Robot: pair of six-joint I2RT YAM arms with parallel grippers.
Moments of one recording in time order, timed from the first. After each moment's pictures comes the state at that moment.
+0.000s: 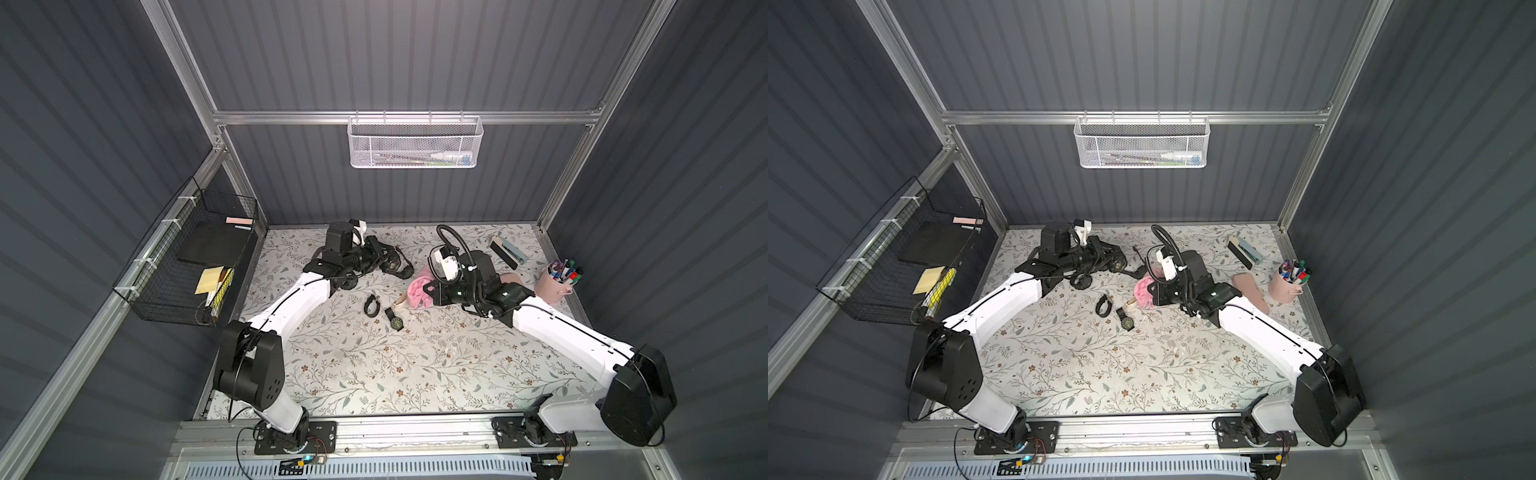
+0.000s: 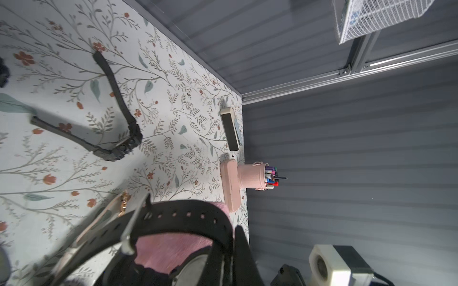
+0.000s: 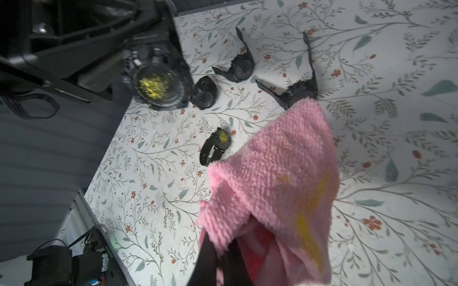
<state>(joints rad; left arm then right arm) -0.37 1.60 1.25 -0.03 0.54 -1.02 0.62 1.37 1.04 -0.27 -0.27 0.44</state>
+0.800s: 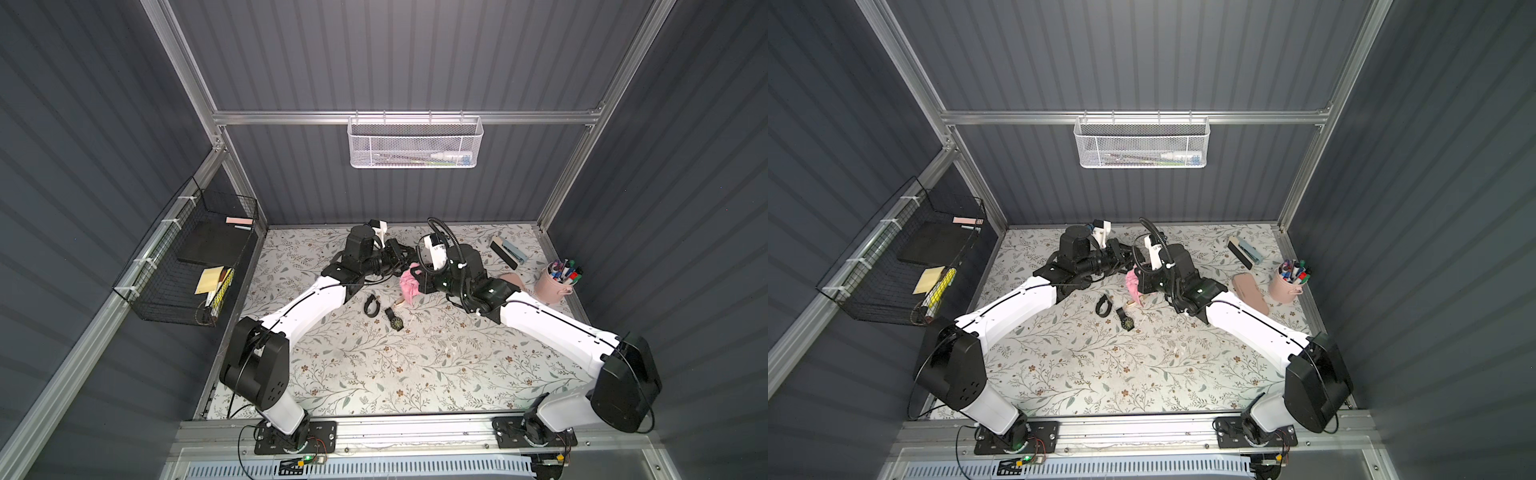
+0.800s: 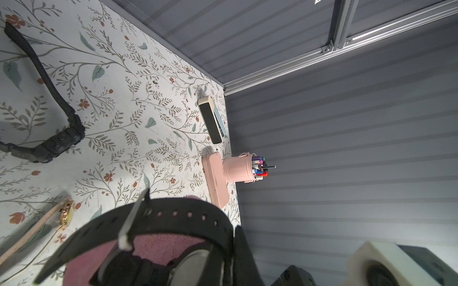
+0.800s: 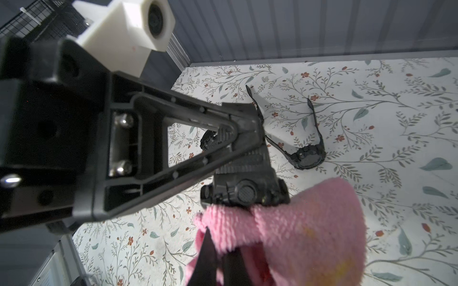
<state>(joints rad) -0.49 1.62 1.25 0.06 0.47 -1.04 0.68 1.46 1.13 -0.13 -0.10 0.44</state>
